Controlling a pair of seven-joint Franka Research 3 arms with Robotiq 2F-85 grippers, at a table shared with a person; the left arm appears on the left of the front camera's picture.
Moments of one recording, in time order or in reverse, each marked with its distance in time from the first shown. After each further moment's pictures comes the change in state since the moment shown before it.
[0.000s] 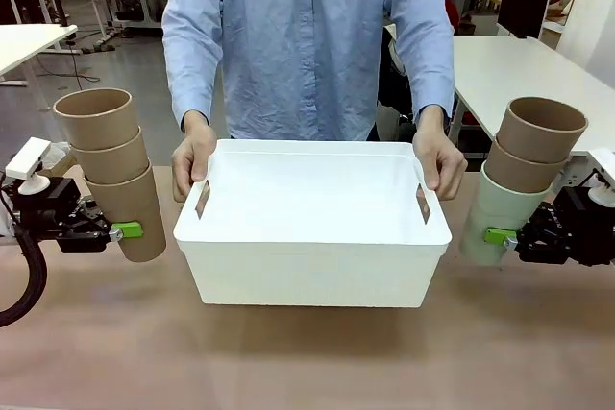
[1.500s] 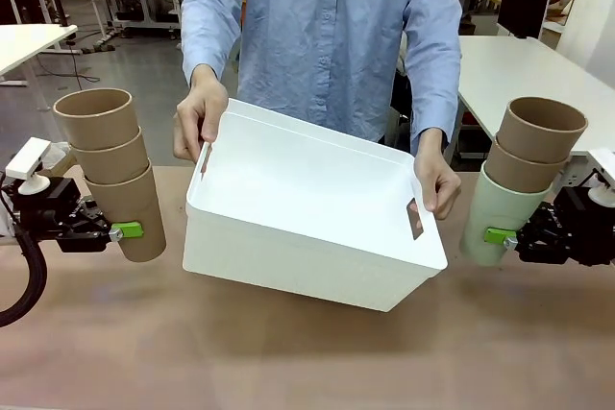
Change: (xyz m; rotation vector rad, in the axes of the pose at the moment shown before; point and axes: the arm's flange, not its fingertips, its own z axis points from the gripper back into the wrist) left arm 0.000 0.000 0.000 0.000 0.000 0.000; right arm 0.000 0.000 0.000 0.000 0.000 0.000
